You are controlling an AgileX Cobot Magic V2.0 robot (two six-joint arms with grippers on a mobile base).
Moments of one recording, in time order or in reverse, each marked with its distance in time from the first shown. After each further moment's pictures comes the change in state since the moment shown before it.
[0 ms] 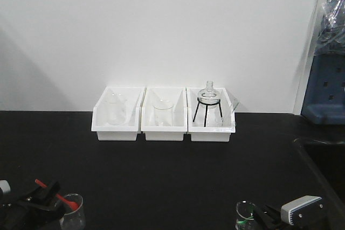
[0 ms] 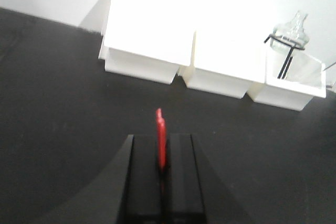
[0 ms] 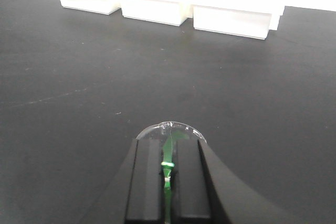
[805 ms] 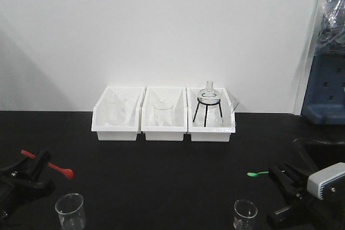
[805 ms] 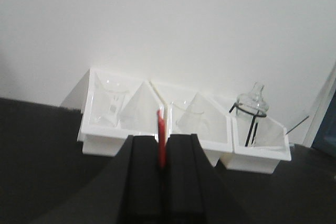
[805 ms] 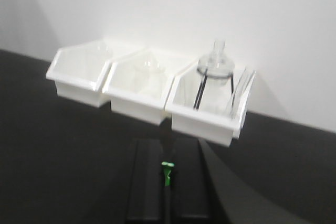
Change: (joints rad) left arm 0.000 -0.225 0.001 0.011 0.003 -0.005; right arm 0.000 -0.379 0.000 0.016 0.109 0.010
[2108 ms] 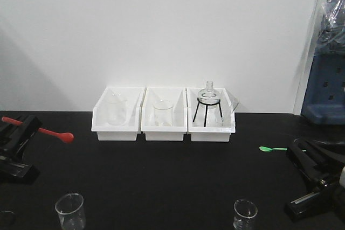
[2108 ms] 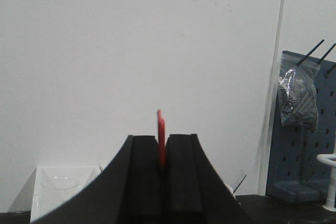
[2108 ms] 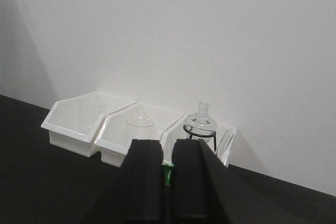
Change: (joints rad) left arm 0.000 -0.253 0.005 0.132 -0.010 -0.025; right arm 0.000 -0.225 0.014 -0.003 0.071 0.010
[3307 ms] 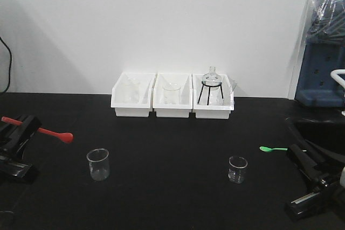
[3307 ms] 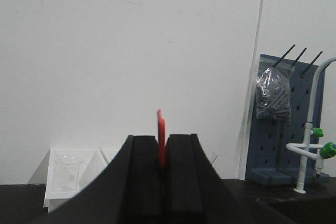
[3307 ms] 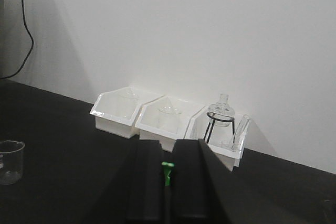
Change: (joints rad) left arm 0.000 0.000 0.000 0.000 0.000 0.000; right arm 0.000 0.000 0.001 0.000 0.000 0.000
